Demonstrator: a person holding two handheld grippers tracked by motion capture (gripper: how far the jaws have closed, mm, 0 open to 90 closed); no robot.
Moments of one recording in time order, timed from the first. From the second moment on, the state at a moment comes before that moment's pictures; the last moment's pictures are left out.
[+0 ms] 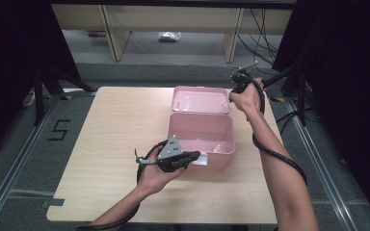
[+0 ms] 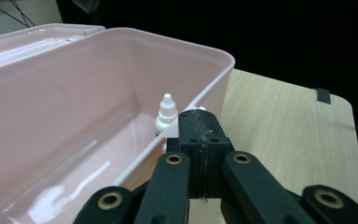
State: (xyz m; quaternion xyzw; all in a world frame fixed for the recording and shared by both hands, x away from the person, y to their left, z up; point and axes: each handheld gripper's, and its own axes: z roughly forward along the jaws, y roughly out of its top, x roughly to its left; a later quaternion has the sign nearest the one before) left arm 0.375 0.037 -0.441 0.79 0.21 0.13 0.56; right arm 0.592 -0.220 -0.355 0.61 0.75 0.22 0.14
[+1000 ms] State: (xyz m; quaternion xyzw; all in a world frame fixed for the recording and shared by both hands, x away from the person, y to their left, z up) left arm 0.373 0.029 -0.452 0.81 0.21 0.13 0.54; right arm 0.626 -0.216 -0.380 0.65 0.72 0.21 0.13
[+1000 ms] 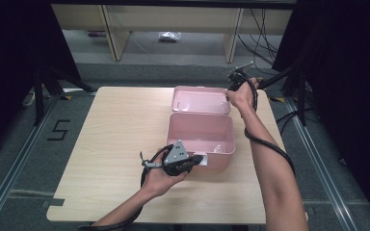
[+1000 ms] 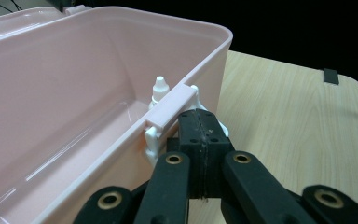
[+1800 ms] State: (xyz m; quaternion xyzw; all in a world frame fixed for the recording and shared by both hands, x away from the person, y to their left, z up) left arm 0.373 0.029 -0.451 0.81 0.21 0.13 0.54; right arm 0.636 -0.211 -0.394 0.65 0.72 0.20 0.13
